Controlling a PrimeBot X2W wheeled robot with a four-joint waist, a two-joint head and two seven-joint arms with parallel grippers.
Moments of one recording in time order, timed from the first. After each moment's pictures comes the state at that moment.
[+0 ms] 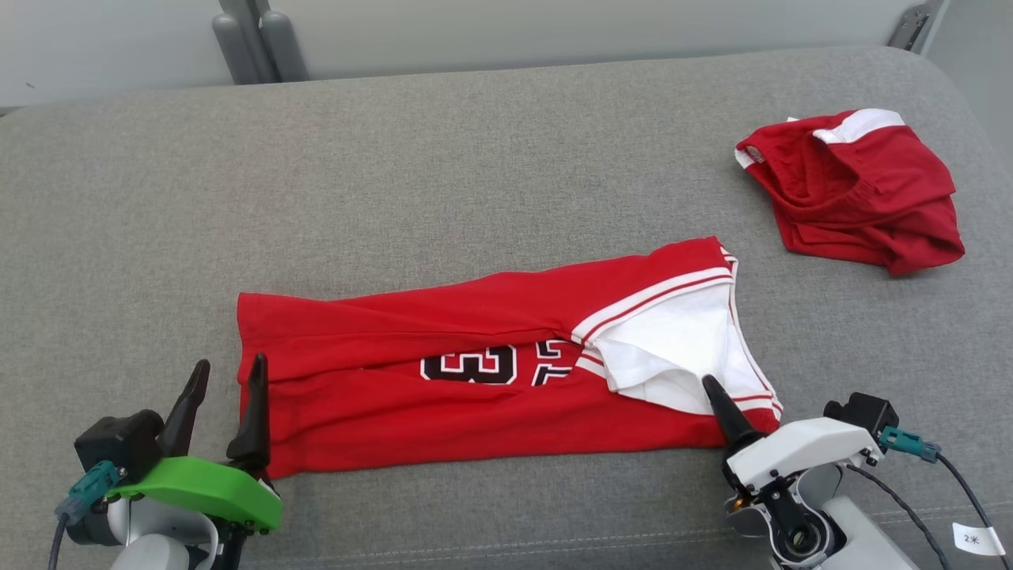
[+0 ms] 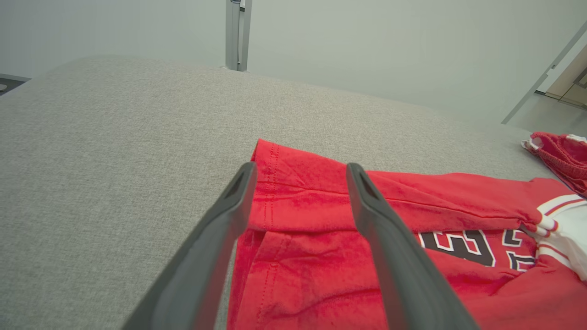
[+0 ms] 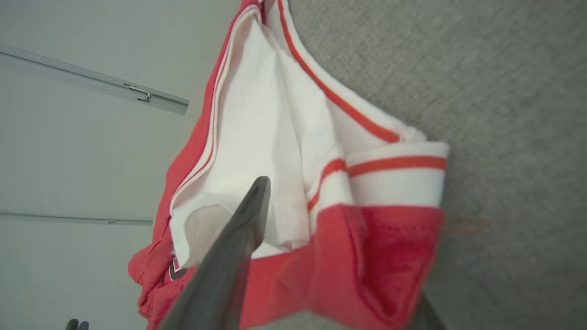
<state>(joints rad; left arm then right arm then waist) -0.10 0.20 -0.22 0.29 -0.58 -0.08 -0.25 -0.18 -0.07 0.35 0.63 1.17 0.10 -0.09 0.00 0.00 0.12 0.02</state>
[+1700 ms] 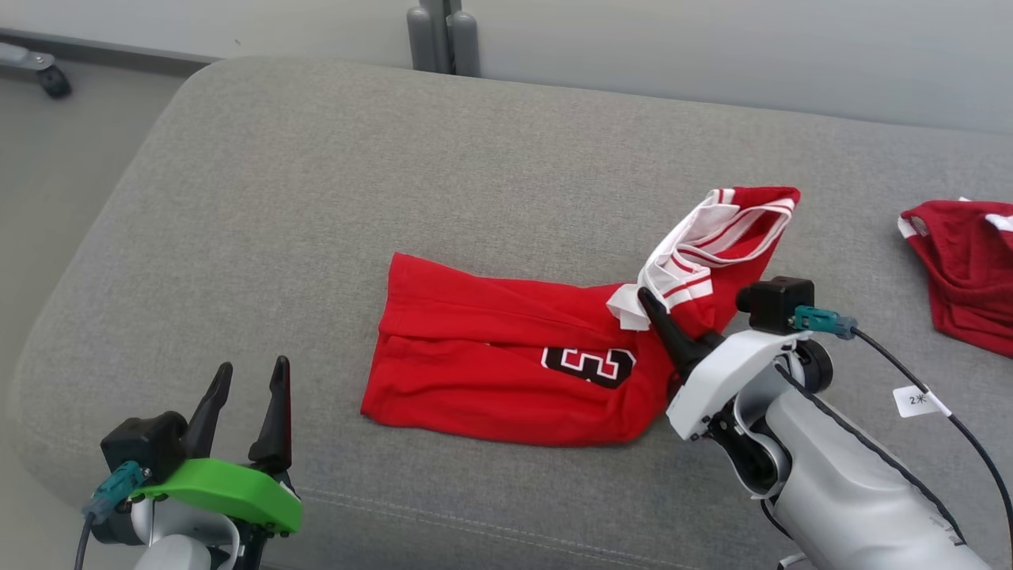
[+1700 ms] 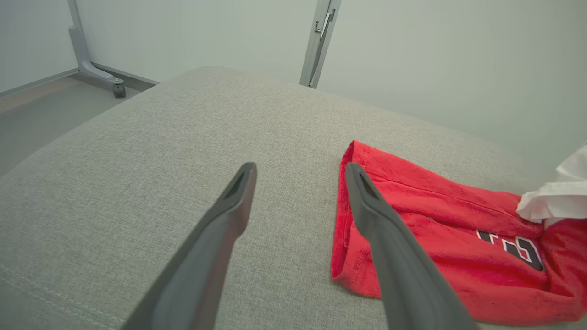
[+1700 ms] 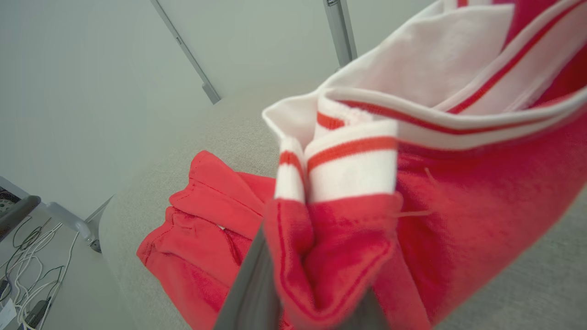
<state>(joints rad) -0.10 0.15 -0.21 0.31 -0.54 -0.09 -0.25 -0.42 -0.16 0.65 0.62 0.72 0.11 -0.20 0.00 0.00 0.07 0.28</state>
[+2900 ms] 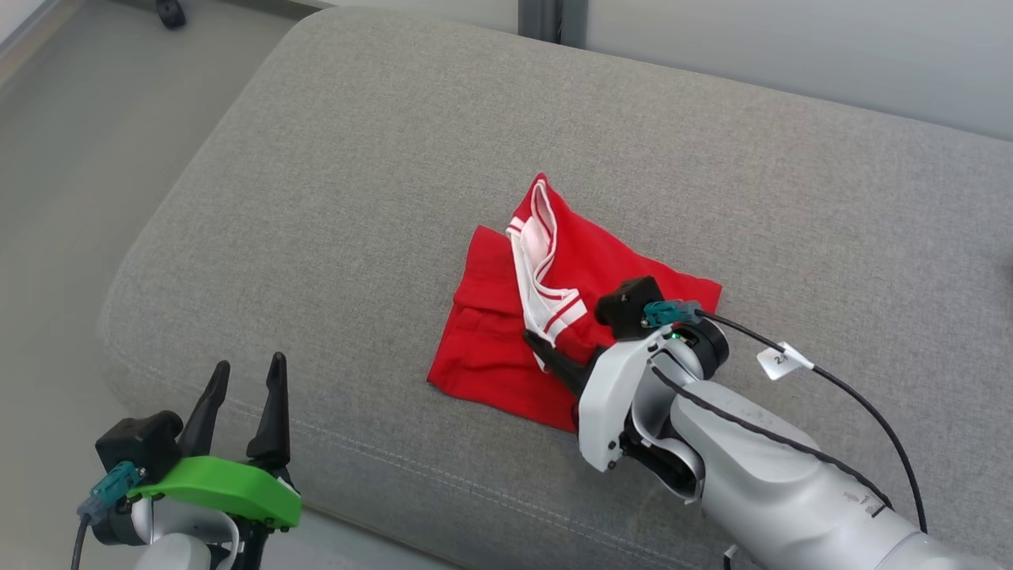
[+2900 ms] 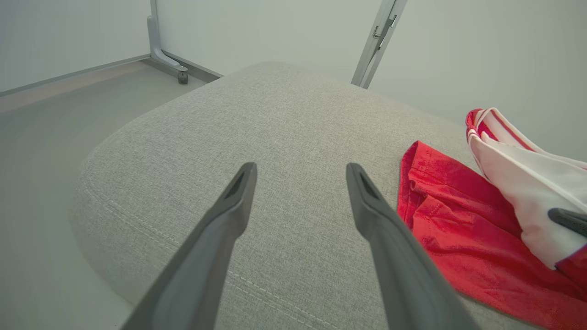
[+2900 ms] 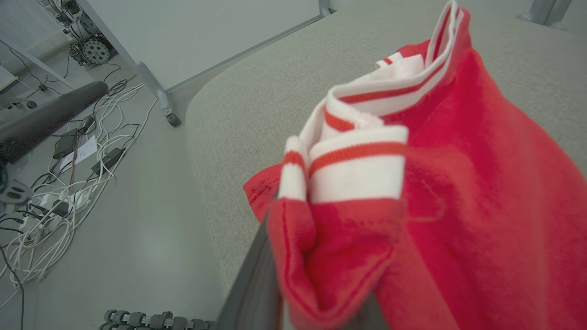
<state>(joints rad) -0.10 0.12 -0.18 0.32 -0.54 -0.11 -0.25 -0.55 -0.08 0.91 0.63 0.64 0.12 -0.04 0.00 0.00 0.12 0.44</state>
